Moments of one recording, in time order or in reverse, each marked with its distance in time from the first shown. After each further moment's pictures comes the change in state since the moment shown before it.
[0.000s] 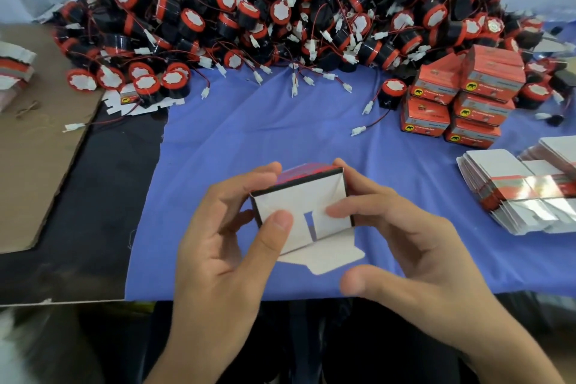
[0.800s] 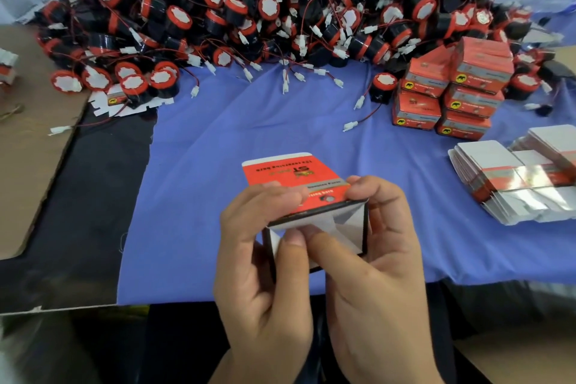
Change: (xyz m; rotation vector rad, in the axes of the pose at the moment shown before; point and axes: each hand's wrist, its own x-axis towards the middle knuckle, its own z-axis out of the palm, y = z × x) left_hand -0.020 -0.014 0.048 -0.010 0.172 0.304; right_hand 0.004 -0.009 0.077 0.609 0.565 0.072
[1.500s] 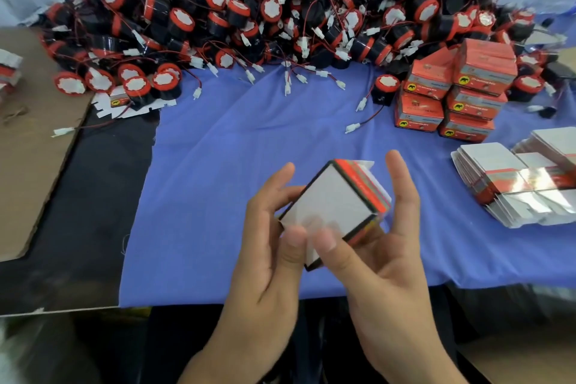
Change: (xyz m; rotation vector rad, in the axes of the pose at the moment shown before) left_hand 0.012 -0.002 -0.023 -0.121 -0.361 -0.479; right_hand 0.010 -0.006 -0.017 -0.118 -0.209 0.066
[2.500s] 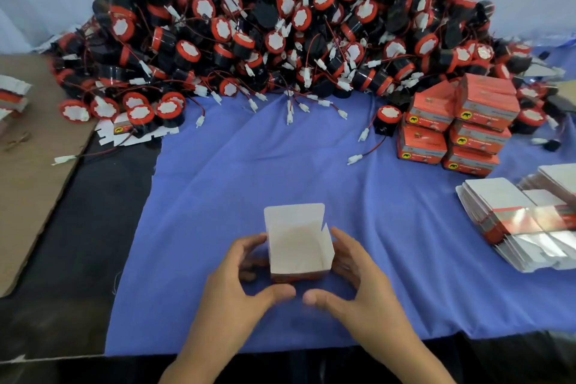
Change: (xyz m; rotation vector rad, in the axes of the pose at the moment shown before) left_hand 0.023 -0.091 -0.059 0.461 0.075 -0.307; right_hand 0.024 0.089 -0.091 -0.634 -0.035 0.220
